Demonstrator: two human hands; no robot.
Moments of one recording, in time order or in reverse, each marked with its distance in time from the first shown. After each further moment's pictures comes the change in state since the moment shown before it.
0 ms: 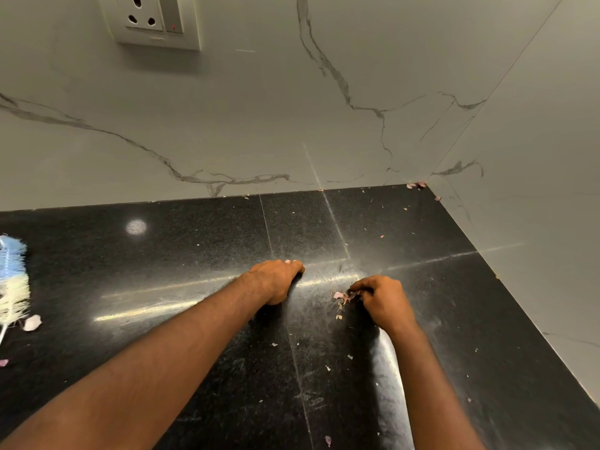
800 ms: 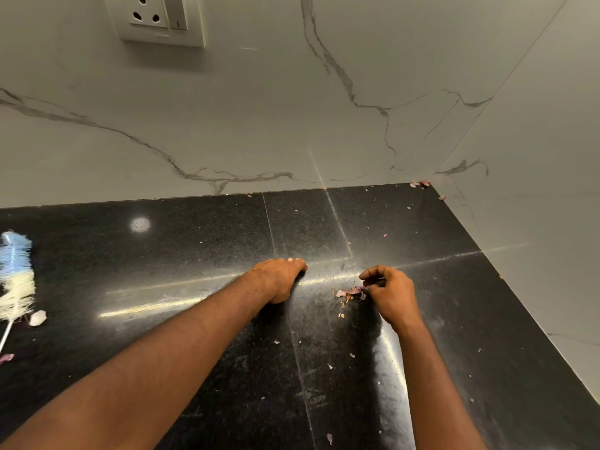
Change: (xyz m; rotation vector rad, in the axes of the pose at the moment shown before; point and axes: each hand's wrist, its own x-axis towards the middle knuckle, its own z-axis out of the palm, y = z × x) left_hand -0.001 0.002 0.000 0.001 0.015 0.003; right_hand 0.000 0.000 -0.006 0.333 0.117 0.104
